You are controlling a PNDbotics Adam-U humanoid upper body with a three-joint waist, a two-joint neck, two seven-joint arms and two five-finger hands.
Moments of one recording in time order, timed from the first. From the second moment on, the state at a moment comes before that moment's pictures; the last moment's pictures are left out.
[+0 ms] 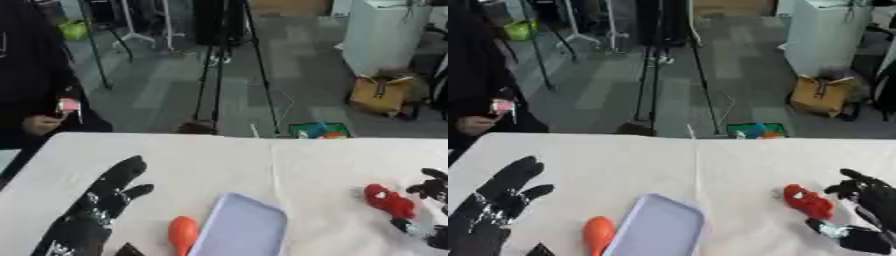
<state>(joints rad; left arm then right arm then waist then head) -0.28 0.20 -0.03 -1.99 0.12 -0.39 -0.34 -0.74 -0.58 0.05 -1.01 1.16 -0.37 -0.15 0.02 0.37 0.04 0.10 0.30</state>
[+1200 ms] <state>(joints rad) -0.29 0.20 -0.03 -1.99 0.12 -0.39 -0.34 -0.75 -0.57 0.06 -1.01 1.16 -0.38 -0.15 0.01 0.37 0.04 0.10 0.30</state>
